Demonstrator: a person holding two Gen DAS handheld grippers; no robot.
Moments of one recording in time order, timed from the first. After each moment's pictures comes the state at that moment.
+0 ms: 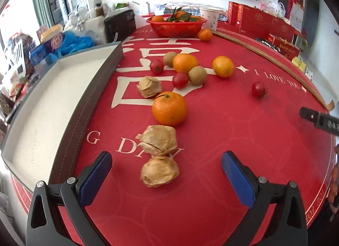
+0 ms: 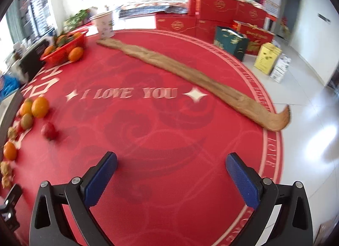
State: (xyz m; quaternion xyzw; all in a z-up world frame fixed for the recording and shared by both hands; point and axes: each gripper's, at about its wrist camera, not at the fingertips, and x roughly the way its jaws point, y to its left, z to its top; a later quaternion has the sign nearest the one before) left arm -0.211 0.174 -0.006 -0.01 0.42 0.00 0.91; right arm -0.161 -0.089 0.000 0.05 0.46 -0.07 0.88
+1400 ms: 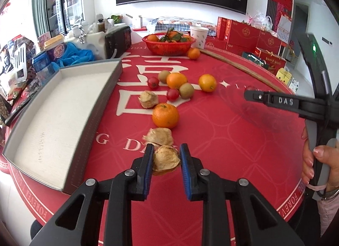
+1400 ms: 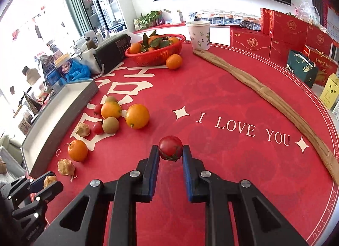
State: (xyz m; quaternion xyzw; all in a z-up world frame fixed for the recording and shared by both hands) left arm -0.237 0.193 0.032 -0.02 0.38 -0.04 0.92; right arm -0.130 -0.006 0.023 0.05 0.41 0.16 0.90
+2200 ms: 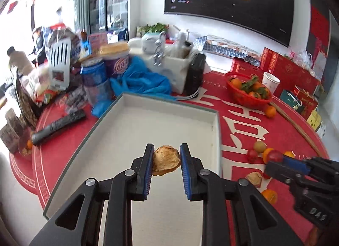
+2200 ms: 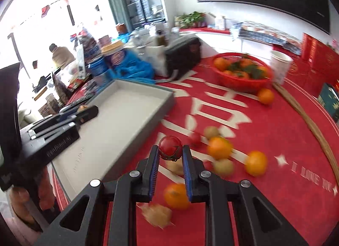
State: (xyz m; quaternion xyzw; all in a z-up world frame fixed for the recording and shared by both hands) left arm -0.153 0.358 0.071 -0.09 0.36 0.08 0.93; right arm -0.118 0.171 0.068 -0.02 0.40 0.26 0.88
